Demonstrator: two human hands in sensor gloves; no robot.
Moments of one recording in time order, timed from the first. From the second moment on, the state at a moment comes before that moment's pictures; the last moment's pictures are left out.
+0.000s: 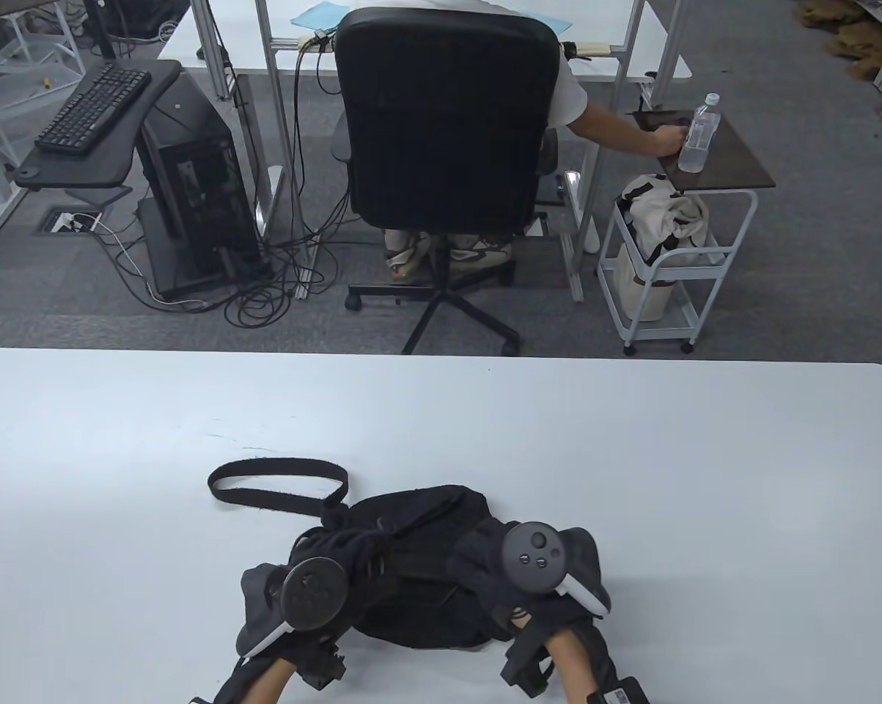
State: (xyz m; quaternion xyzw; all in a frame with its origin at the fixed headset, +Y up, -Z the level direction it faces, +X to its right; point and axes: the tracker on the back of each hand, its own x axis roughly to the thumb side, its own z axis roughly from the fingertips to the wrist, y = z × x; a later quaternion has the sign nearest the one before) left_hand -0.171 -0.711 -0.307 0.10 -0.14 0.18 0.97; right_hand 0.110 -0.712 -0.335 0.20 0.05 0.94 0.28
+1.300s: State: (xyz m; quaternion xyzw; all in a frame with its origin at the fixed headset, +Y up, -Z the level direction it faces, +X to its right) left_hand -0.160 -0.710 -0.299 0.12 -0.16 0.17 0.97; right_hand 0.076 -0.709 -0.332 0.23 0.05 0.91 0.34
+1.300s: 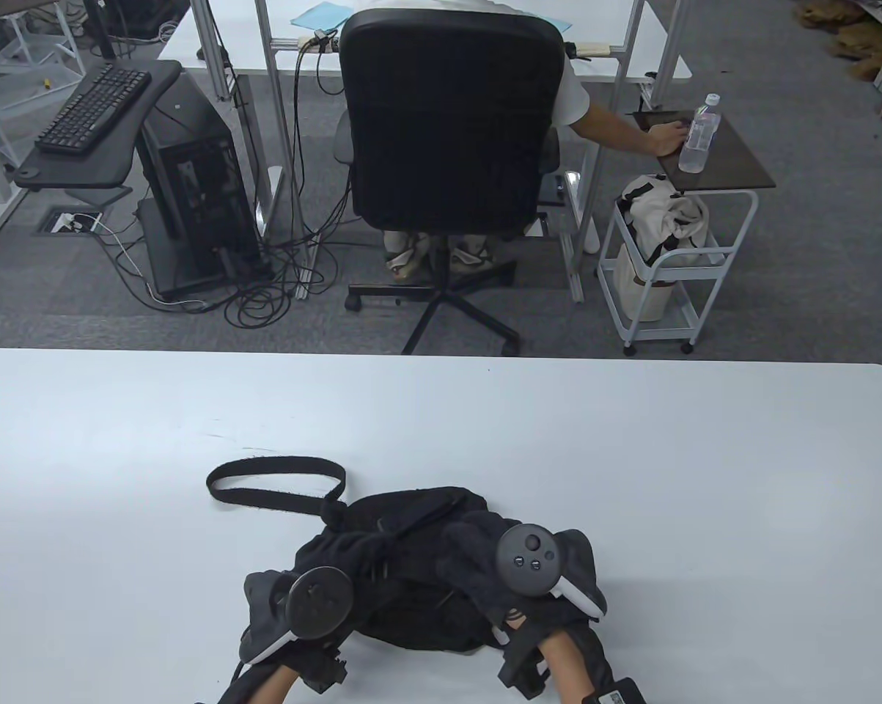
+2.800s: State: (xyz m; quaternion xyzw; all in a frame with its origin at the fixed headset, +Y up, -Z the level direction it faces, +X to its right) left_hand -0.175 -0.715 -0.309 0.12 -0.12 0.16 0.97; right_hand 0.092 -0.705 -0.335 0.21 0.04 0.93 0.28
